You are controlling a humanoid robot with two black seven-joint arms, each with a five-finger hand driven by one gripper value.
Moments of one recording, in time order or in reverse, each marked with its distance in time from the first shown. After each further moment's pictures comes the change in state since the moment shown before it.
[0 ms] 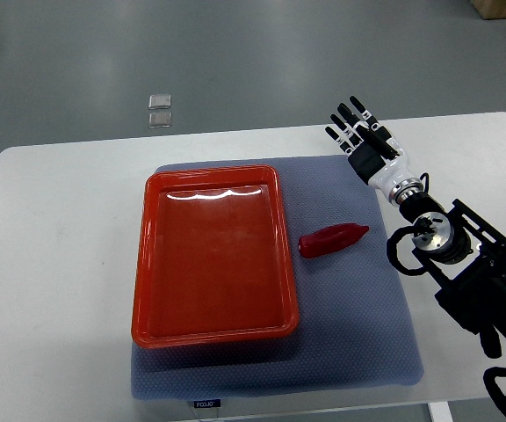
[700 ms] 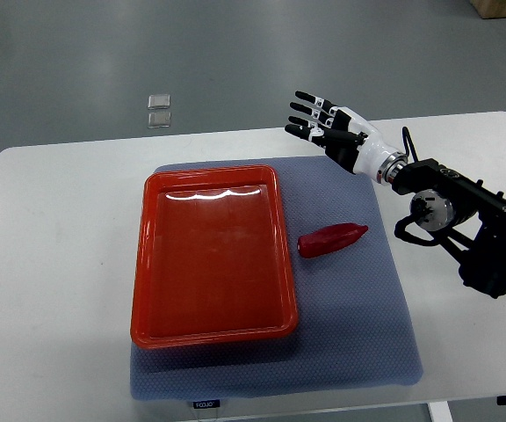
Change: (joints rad) left arm 0.000 0.000 0.004 -0.012 0.001 -0.003 0.002; right arm 0.213 -0.190 -0.406 0.081 -0.218 0.026 -0.082
